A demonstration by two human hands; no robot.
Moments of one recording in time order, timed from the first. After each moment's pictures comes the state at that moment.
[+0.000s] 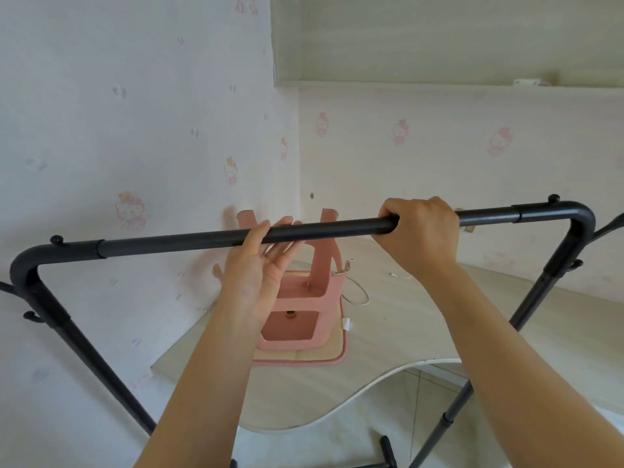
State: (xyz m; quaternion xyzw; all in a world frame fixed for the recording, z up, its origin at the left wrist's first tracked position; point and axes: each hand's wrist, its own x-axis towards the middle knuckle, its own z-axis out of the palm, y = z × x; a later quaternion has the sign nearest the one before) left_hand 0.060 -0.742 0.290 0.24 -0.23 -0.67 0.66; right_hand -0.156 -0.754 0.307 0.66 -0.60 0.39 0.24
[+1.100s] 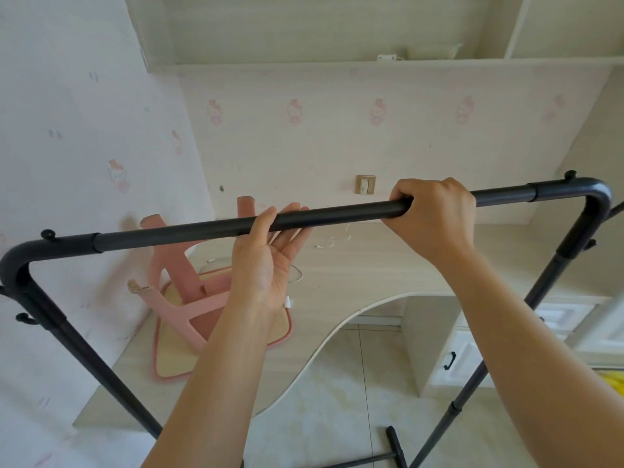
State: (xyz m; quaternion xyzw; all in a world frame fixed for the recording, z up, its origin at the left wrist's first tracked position) left_hand -0.004 -0.707 0.288 0.19 -0.29 -0.77 0.54; right_hand -0.207 -0.643 0.307 0.50 -0.74 0.32 0.31
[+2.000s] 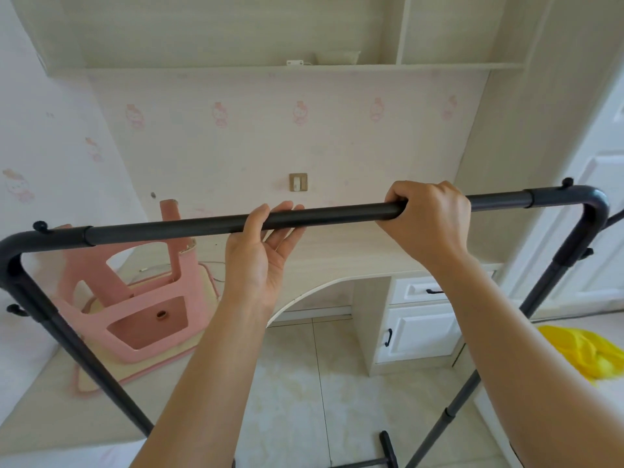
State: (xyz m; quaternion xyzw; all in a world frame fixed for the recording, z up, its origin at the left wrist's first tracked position) left_hand -0.101 -0.587 0.297 0.17 -0.32 -0.79 0.50; right_hand -0.284 -0.493 0.310 0.43 -0.79 0.31 0.32
